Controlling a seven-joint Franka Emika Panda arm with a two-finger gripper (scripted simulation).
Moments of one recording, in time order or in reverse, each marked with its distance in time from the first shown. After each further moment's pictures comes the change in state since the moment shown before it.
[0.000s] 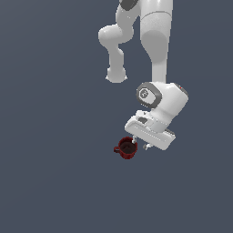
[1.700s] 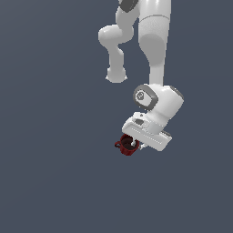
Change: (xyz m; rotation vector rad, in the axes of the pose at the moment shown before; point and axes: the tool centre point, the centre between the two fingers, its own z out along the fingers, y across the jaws) arm -0.002 0.007 0.014 -0.002 -0.001 0.002
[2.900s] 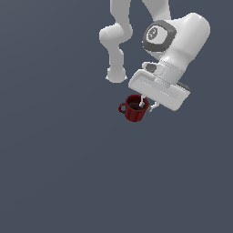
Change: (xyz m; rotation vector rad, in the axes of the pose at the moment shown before) arm 0.005 0.064 -0.186 0.002 -0.002 0.001
